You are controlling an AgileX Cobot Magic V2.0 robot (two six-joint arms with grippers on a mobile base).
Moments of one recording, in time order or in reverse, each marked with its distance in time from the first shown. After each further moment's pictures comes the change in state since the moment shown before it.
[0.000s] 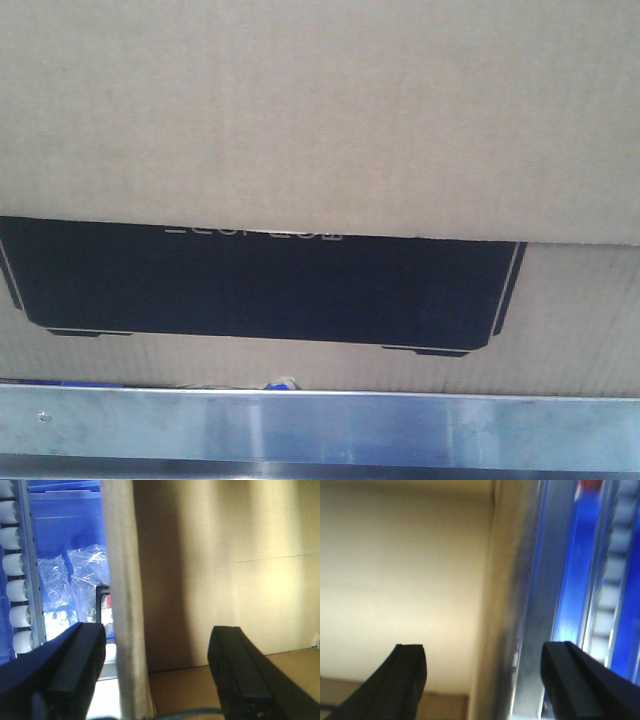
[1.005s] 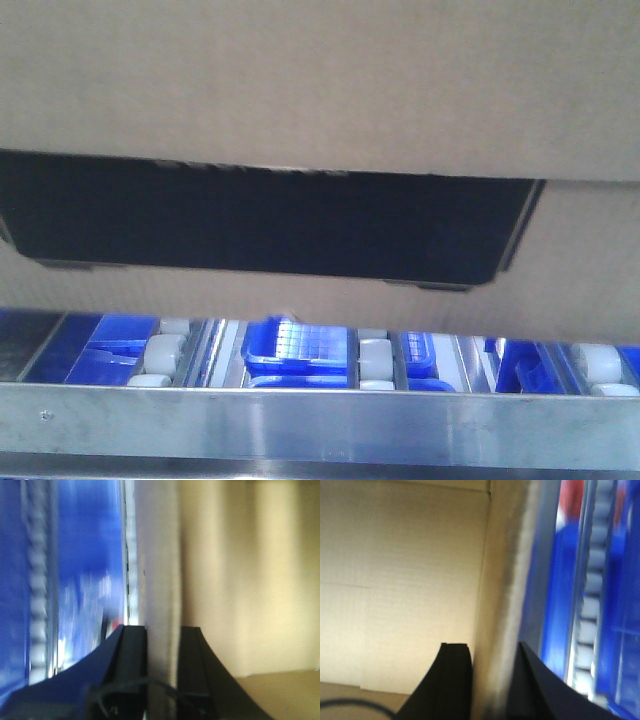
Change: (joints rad) left arm 0.000 -0.263 0.099 0.021 -0.118 -0.081; right arm 0.006 -0.234 0.111 -0.017 -0.107 0.014
